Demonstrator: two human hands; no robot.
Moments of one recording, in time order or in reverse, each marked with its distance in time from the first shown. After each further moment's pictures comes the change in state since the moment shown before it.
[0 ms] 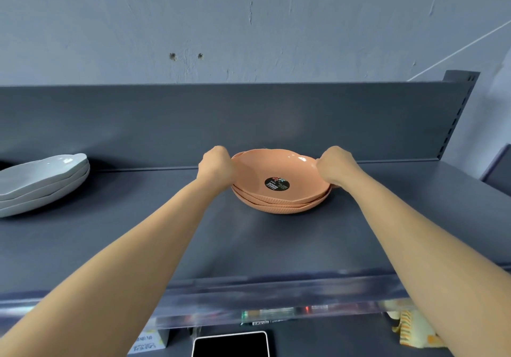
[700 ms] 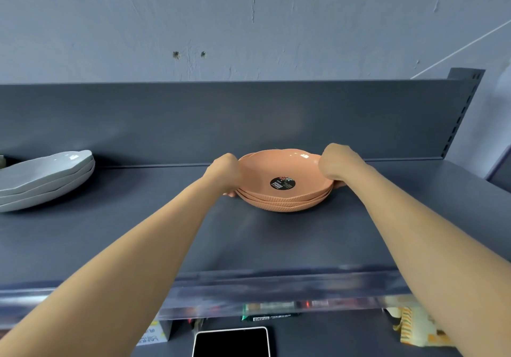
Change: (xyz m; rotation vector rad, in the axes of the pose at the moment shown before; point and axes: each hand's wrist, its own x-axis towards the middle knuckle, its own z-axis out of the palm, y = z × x) left_hand -0.007 0.004 0.007 0.205 -0.275 -0.011; right_hand -0.008 -0.011 -0.010 -0.141 -0.065 0.038
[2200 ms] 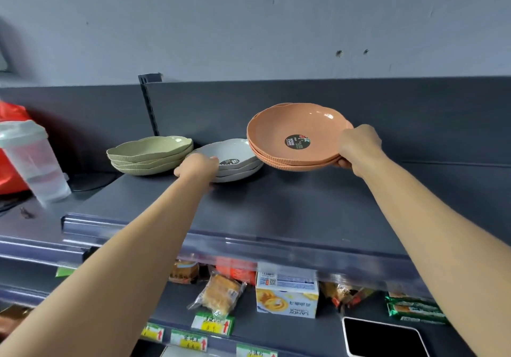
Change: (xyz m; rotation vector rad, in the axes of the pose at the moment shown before) left_hand -0.044 -0.331 -0.159 -0.516 0.454 -0.513; right_hand -0.132 -0.277 0.088 0.718 0.061 0.021
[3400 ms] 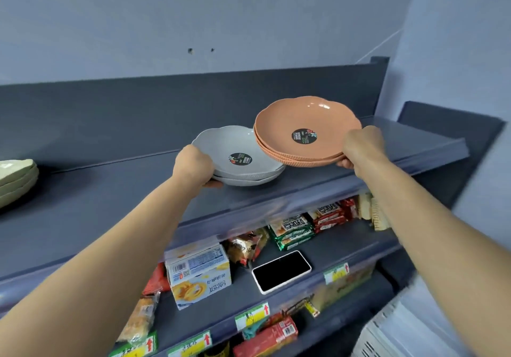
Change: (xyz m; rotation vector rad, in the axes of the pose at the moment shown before) left_hand -0.139 0.048 0.079 -0.238 -0.603 0.491; right_hand -0.091 0.095 -0.186 0.051 0.592 0.229
